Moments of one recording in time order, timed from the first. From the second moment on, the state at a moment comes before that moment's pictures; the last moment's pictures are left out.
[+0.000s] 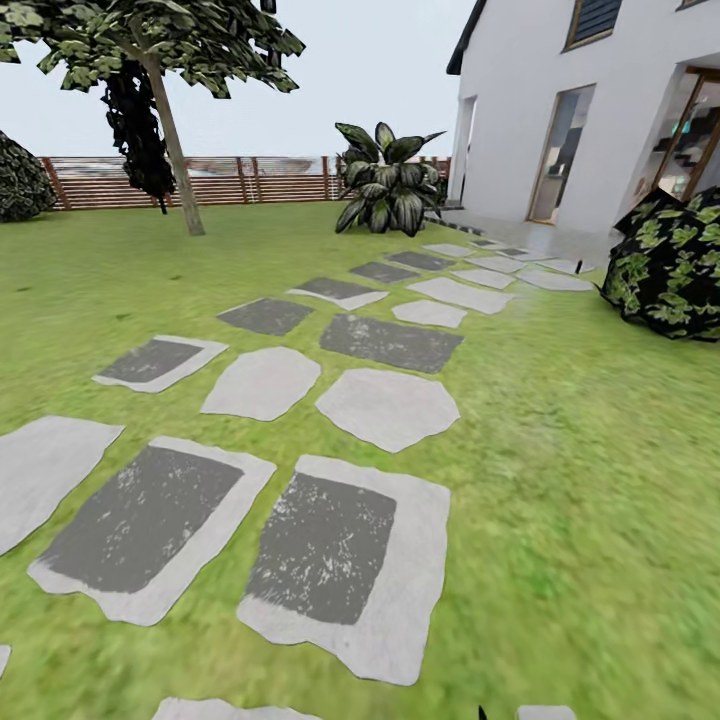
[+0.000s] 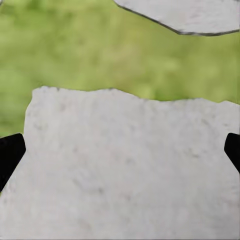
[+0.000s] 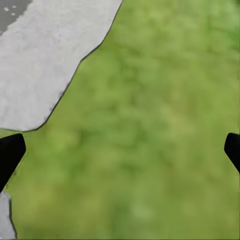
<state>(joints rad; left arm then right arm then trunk) -0.22 0.08 0.06 -0.29 0.00 -0.30 -0.02 -0.15 -0.04 0.00 -0.46 0.00 -0.39 0.00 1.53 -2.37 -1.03</state>
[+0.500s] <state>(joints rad) -0.22 0.08 0.06 -0.29 0.00 -0.30 -0.02 -0.15 -0.04 0.00 -0.46 0.00 -0.39 0.00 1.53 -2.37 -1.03</state>
